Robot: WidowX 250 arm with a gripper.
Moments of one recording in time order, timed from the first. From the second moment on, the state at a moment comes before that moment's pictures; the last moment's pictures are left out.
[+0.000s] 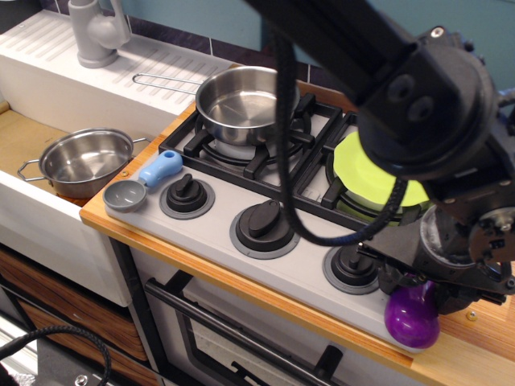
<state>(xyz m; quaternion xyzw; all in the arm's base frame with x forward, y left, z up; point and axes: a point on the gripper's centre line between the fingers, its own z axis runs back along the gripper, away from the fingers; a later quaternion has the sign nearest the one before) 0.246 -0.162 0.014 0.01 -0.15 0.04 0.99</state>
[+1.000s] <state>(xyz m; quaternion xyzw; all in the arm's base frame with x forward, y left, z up) 0.235 -0.156 0.027 0.04 -0.08 0.04 1.00</state>
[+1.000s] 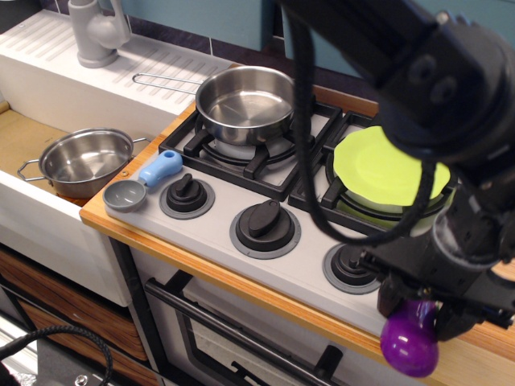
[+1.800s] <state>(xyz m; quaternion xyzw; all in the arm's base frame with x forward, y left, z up) 0.265 -0.146 0.095 0.03 -0.03 0.03 1.00</state>
